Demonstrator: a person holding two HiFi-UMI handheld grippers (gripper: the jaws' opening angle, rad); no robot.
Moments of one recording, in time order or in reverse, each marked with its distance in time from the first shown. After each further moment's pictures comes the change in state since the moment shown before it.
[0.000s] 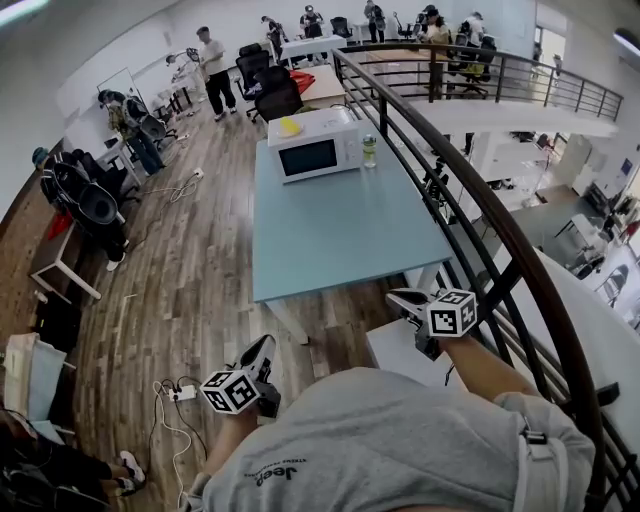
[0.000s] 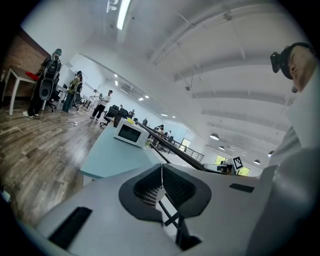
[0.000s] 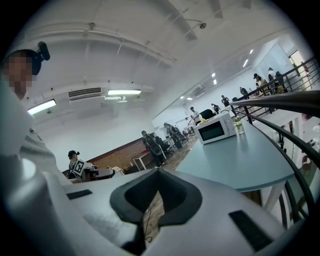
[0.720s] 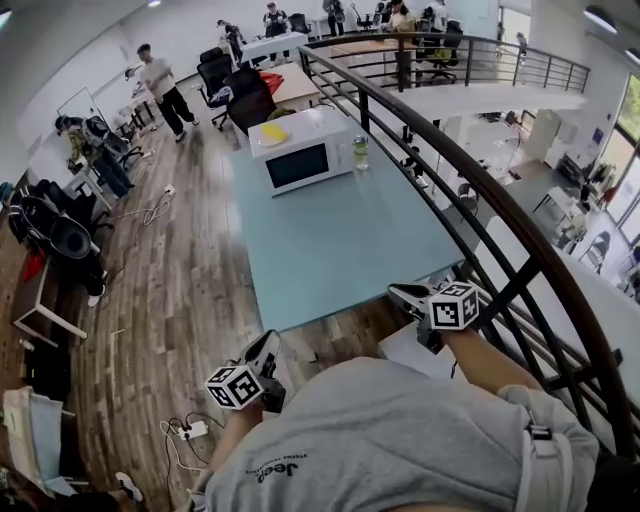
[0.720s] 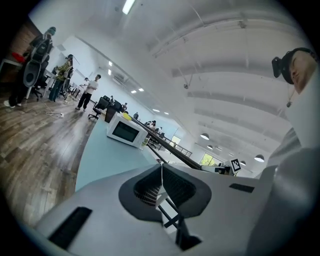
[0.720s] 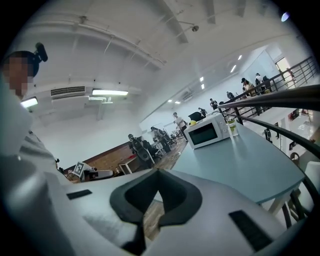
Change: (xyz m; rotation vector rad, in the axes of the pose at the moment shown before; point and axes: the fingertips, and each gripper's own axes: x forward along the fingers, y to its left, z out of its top) left arm 0.082 0.111 0.062 -0.022 0.069 -0.148; right arm 0.101 -0.041 0.030 0.043 -0.044 -0.146
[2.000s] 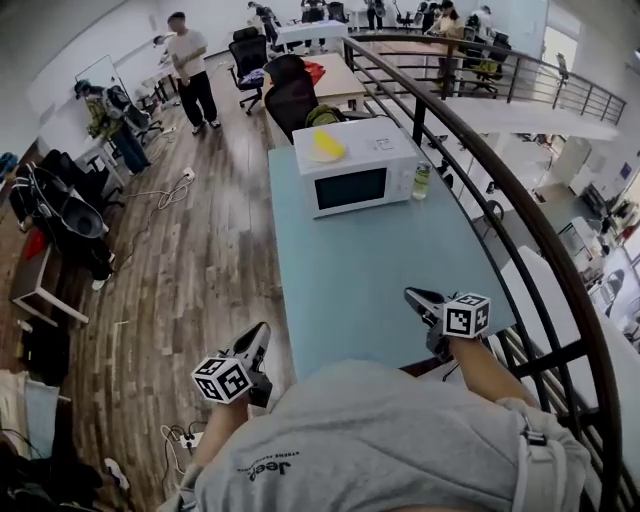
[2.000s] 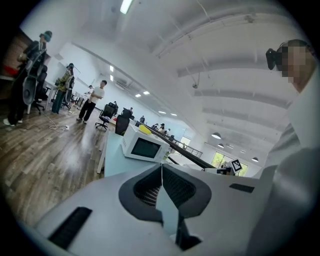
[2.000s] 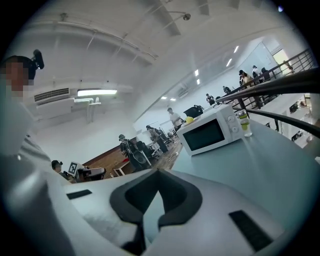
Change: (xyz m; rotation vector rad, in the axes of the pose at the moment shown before) left arm 0.065 0.178 0.146 0.056 -0.016 0.087; right arm 0.199 -0.093 0.081 0.070 0.010 -0.021
